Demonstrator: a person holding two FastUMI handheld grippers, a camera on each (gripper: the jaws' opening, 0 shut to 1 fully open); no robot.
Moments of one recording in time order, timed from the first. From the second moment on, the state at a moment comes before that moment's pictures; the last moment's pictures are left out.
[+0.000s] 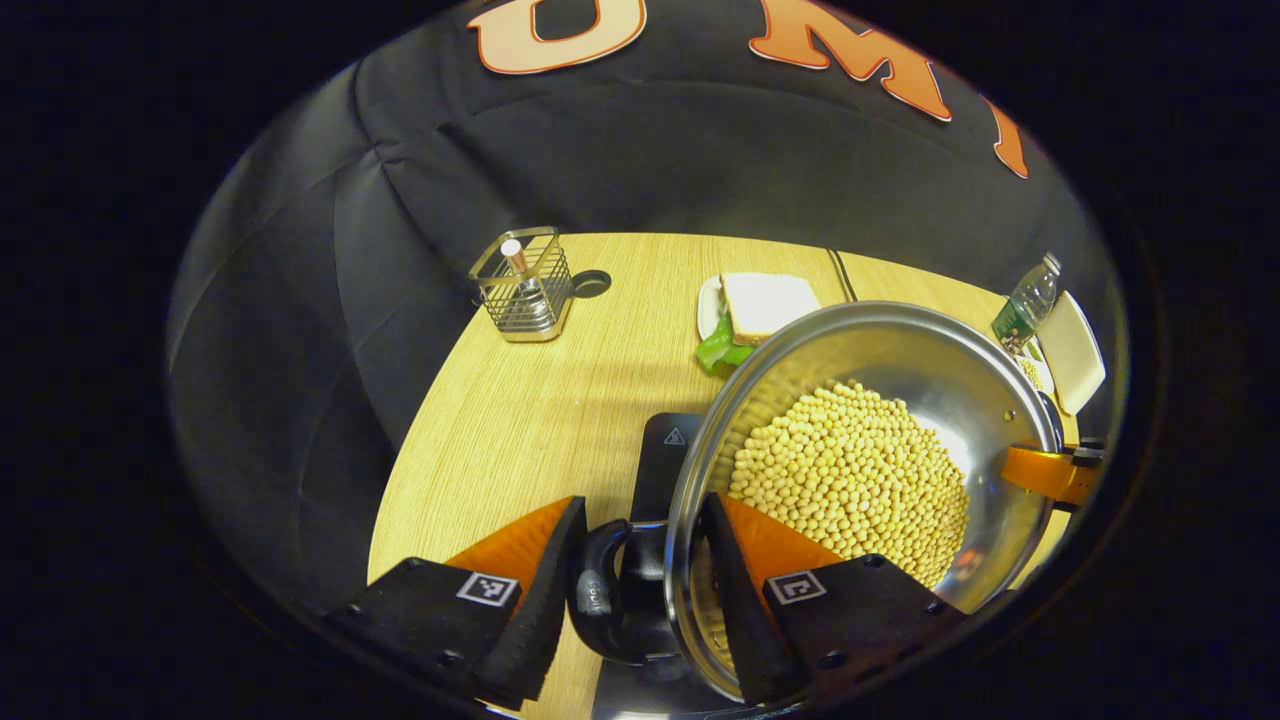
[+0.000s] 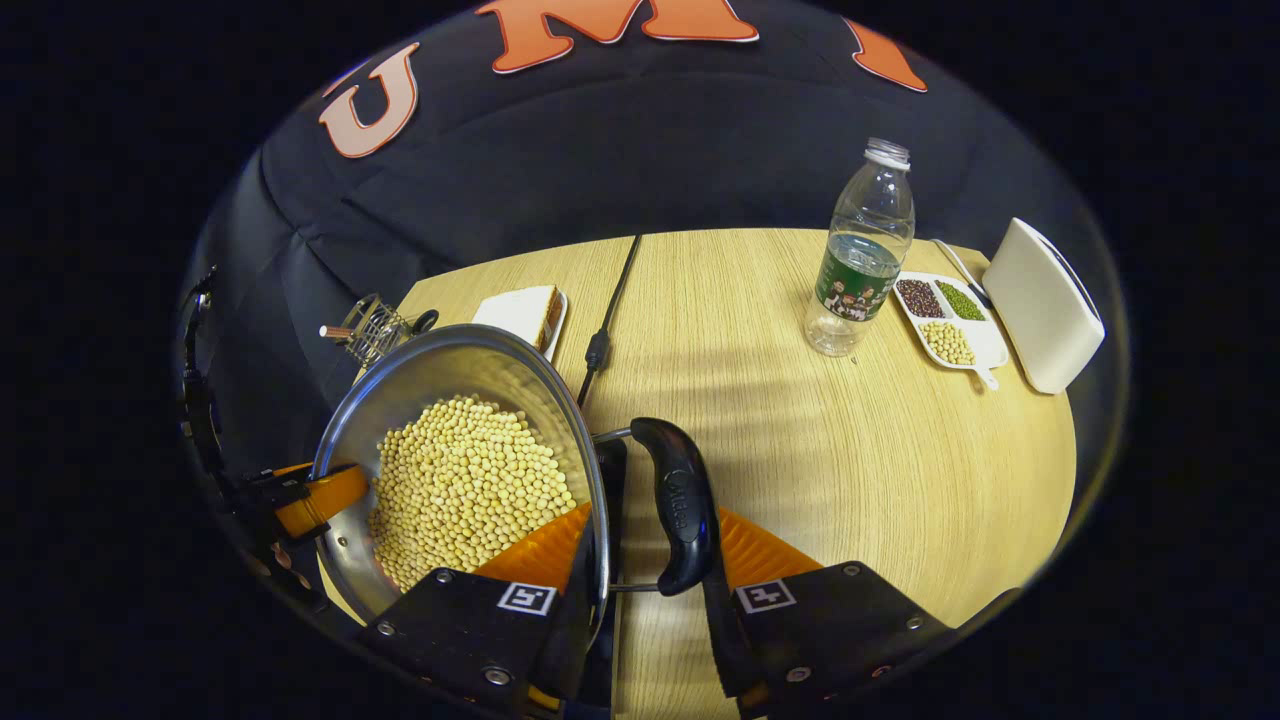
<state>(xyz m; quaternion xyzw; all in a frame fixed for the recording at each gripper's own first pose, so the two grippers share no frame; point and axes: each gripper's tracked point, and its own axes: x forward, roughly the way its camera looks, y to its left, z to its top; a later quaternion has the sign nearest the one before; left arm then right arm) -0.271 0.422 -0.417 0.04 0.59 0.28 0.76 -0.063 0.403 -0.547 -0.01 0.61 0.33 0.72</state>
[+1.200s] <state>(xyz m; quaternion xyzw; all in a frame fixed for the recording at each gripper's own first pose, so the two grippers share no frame) -0.083 0.191 -0.151 0.11 0.23 0.24 0.94 0.127 0.182 -0.303 0.09 0.25 0.29 0.92</state>
